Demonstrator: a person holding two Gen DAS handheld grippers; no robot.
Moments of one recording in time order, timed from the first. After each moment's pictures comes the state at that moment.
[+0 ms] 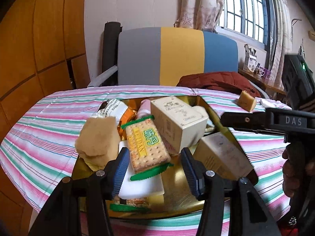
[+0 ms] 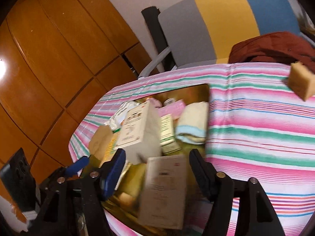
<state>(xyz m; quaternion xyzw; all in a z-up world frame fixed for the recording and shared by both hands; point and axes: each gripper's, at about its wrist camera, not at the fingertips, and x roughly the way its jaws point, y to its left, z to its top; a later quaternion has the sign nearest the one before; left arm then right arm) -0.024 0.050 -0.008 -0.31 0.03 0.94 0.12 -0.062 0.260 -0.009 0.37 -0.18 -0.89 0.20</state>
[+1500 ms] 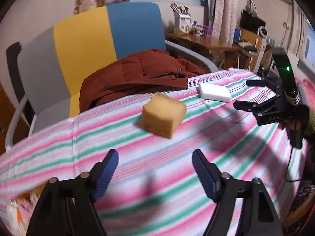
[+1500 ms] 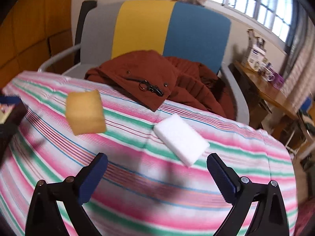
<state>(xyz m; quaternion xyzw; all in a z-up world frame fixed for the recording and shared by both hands) -0.163 0.387 0.002 -0.38 0.18 0.84 0.34 -0.112 0.633 -0.010 0.41 0.06 -0.91 -0.03</state>
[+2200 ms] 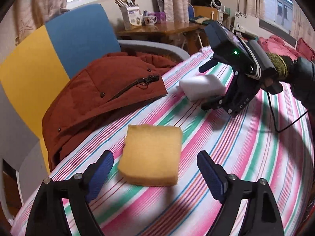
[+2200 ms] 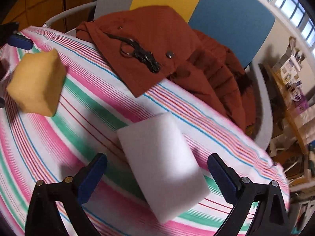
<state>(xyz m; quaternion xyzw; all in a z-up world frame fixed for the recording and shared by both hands) -0.231 0.464 -0.034 -0.35 0.29 0.77 0.46 -0.207 0.677 -0.077 0.50 0.14 -0.85 0.04</state>
